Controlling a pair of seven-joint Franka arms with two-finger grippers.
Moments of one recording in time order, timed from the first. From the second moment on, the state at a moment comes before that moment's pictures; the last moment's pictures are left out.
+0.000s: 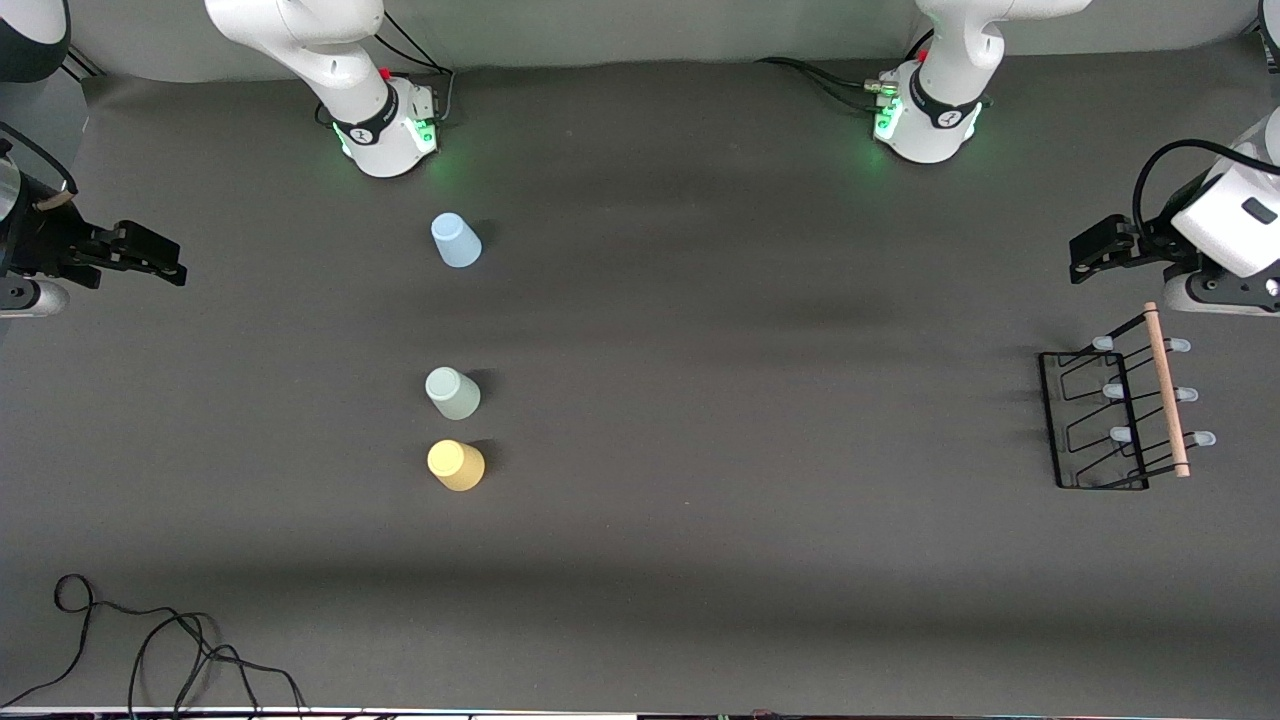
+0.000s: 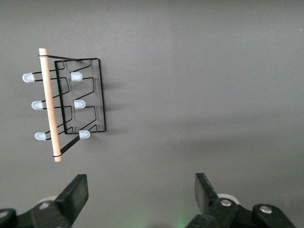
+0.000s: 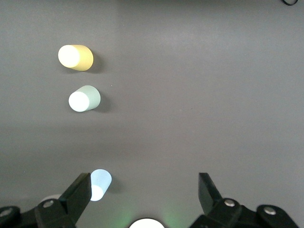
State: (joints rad) left arm -0.05 -0.03 -0.01 -1.65 0.01 1.56 0.02; right arm 0.00 -0.02 0.00 -1.60 -0.04 1.49 -0.01
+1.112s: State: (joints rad) left arm -0.05 -0.03 0.01 -1.64 0.01 1.55 0.03; right arm 0.00 -0.02 0.00 -1.60 -0.04 1.49 -0.01
